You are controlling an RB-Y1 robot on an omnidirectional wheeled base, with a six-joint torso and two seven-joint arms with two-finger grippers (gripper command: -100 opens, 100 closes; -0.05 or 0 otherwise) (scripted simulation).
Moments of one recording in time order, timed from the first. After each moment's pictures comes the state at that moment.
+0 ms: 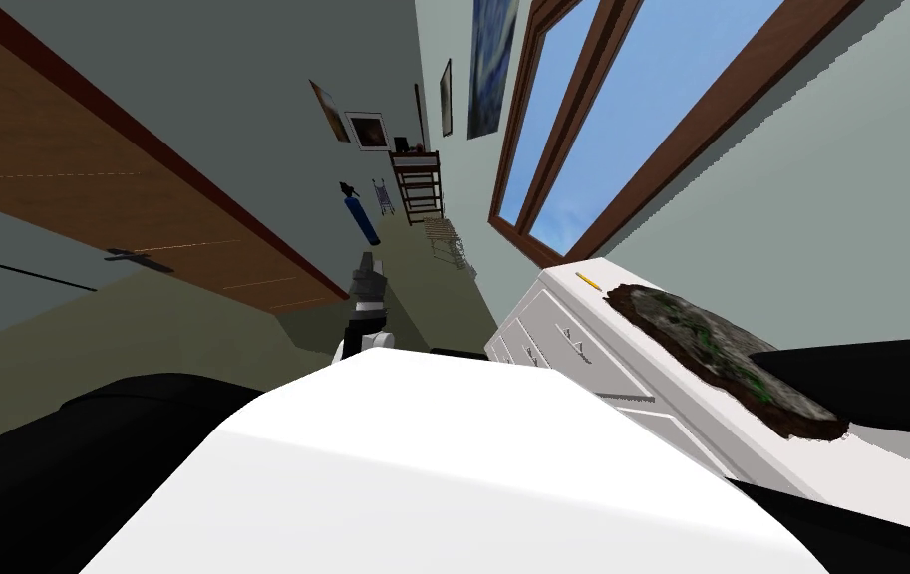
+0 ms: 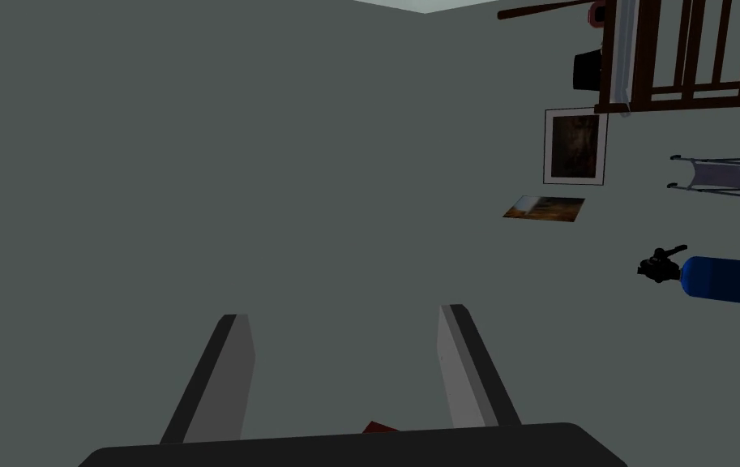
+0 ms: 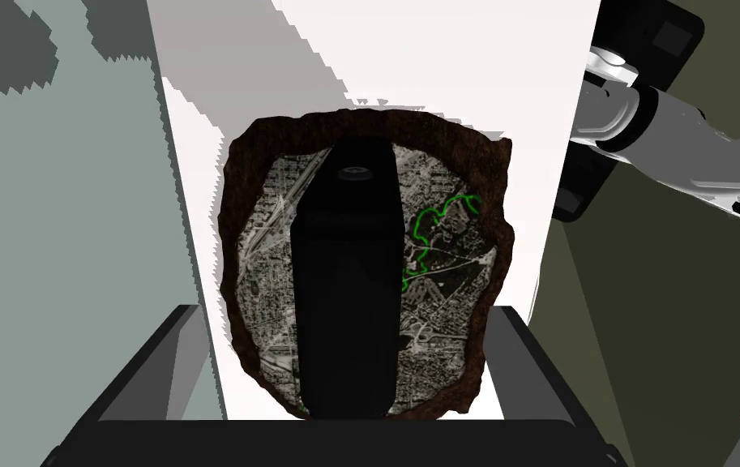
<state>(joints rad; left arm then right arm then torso) 0.54 0.04 0.02 -2.26 0.05 -0.38 -0.14 0.04 -2.77 0.98 -1.27 0.19 -1.52 -0.18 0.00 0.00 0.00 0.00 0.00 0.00</state>
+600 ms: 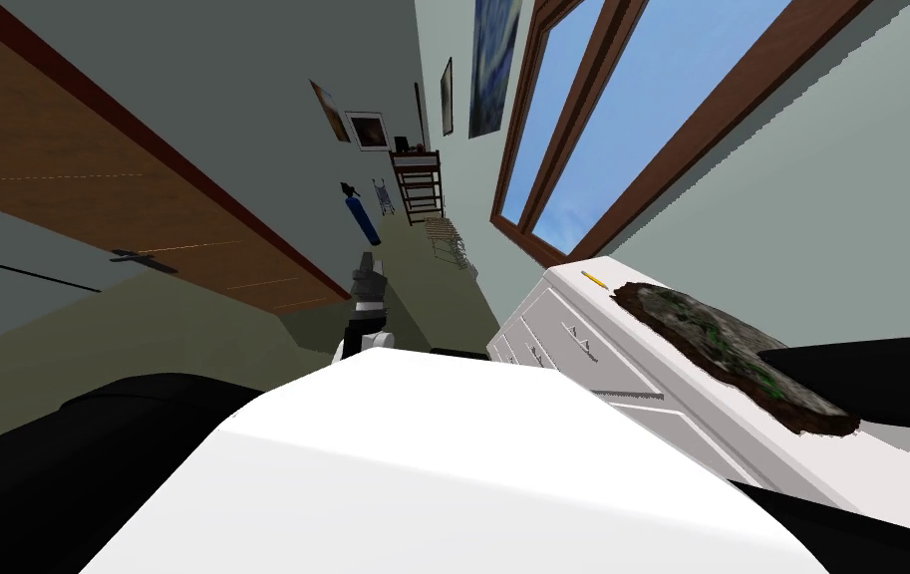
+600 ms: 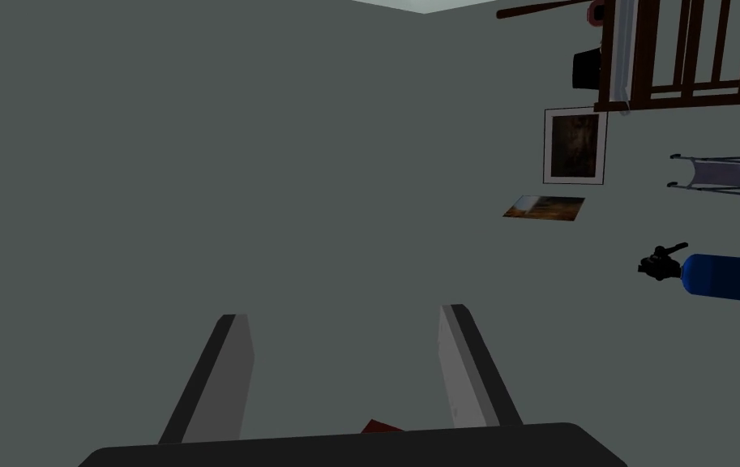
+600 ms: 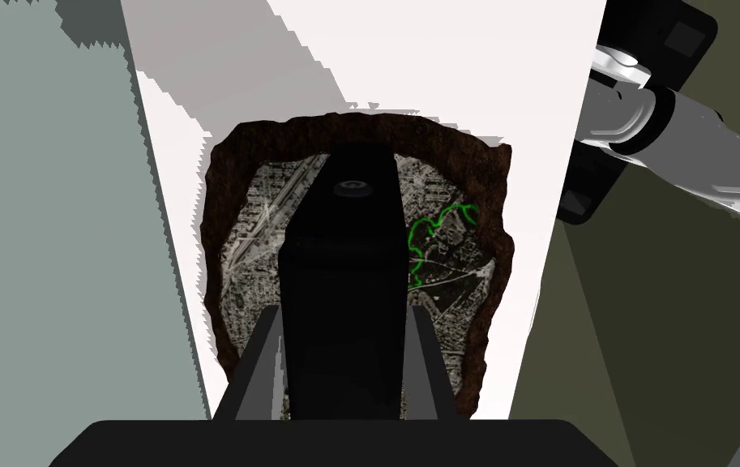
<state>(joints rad) 0.54 0.04 0.02 -2.26 0.05 -0.38 -0.14 0.06 -2.72 0.97 -1.26 0.20 -1.48 -0.18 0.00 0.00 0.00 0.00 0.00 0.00</state>
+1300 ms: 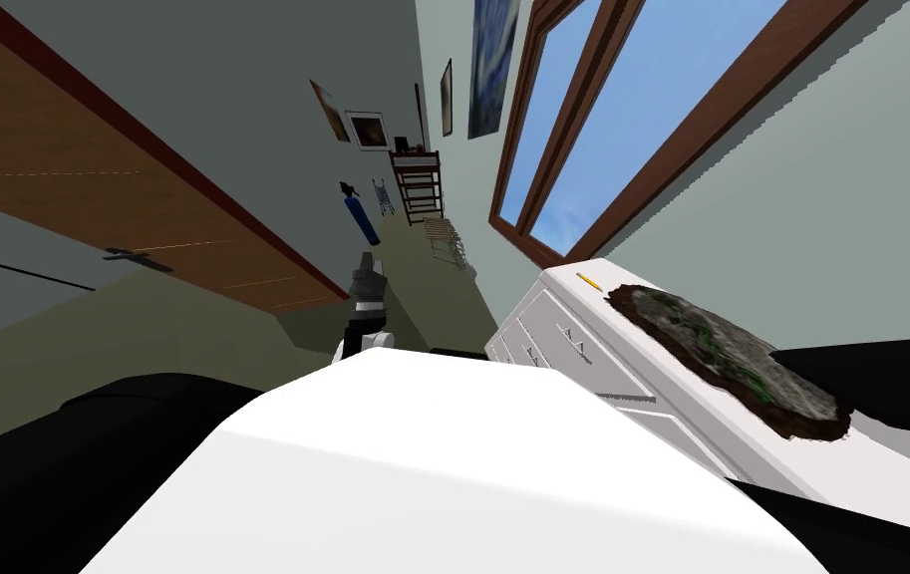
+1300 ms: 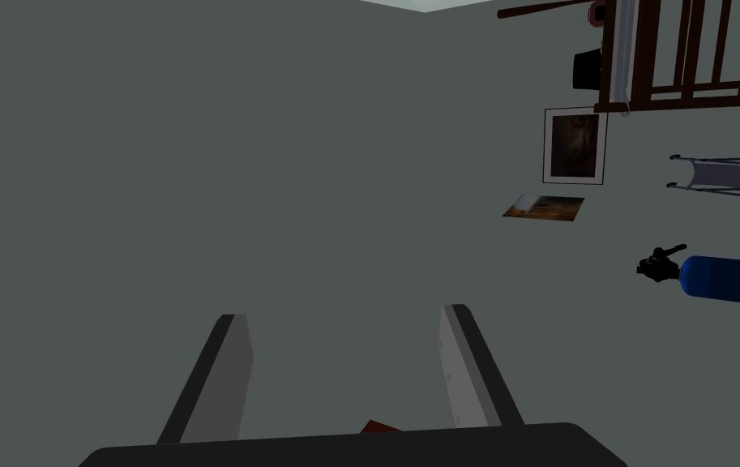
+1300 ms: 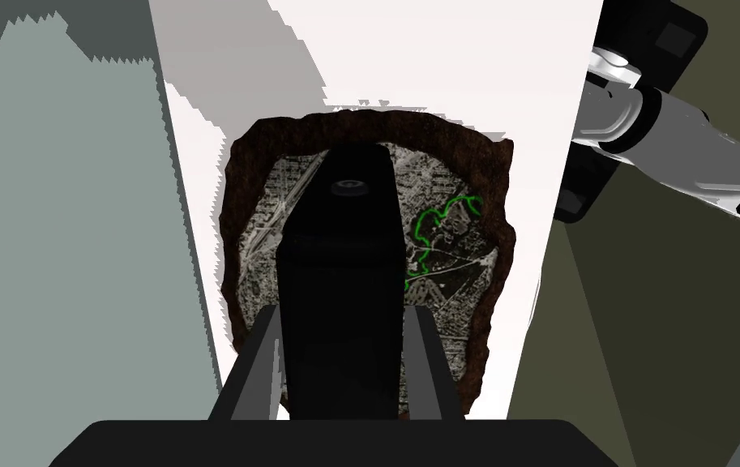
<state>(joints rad) 0.54 0.04 0.02 -2.26 0.05 -0.38 -0.14 0.04 -2.76 0.98 -1.26 0.19 -1.52 -0.18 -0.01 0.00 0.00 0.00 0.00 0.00</state>
